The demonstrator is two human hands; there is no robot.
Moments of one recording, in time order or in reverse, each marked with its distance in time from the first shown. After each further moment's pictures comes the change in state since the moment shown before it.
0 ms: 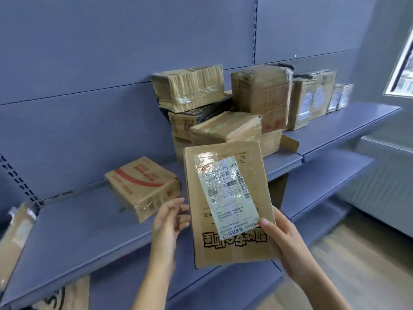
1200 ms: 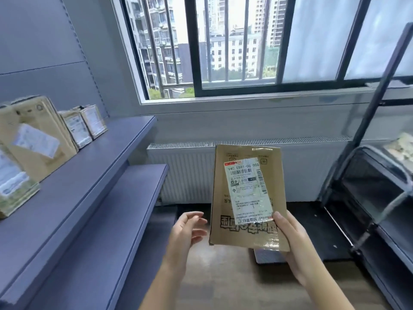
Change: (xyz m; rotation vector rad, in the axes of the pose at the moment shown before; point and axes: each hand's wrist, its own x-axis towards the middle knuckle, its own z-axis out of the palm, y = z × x) left_hand -0.017 -0.229 0.642 0.218 -1.115 -0.400; right_hand -0.109 -0.093 -0.518 -0.045 1.120 -0.127
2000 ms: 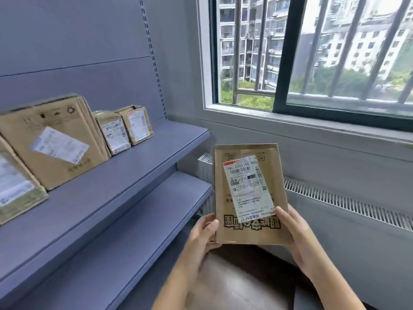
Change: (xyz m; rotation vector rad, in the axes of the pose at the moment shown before) left_hand 0.283 0.043 0.034 -0.069 0.261 0.015; right_hand 0.421 -0.018 0.022 -0.093 -0.546 0.140
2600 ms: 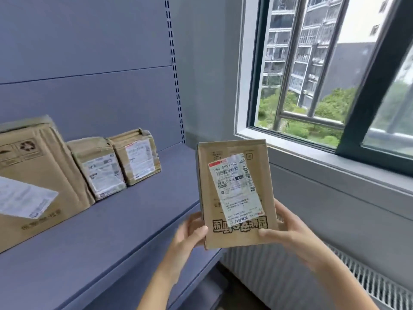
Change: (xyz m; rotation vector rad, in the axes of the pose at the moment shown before) left_hand 0.251 0.072 -0.093 0.033 0.164 0.178; right_hand 0.334 -0.032 0.008 -0.221 -0.425 0.002
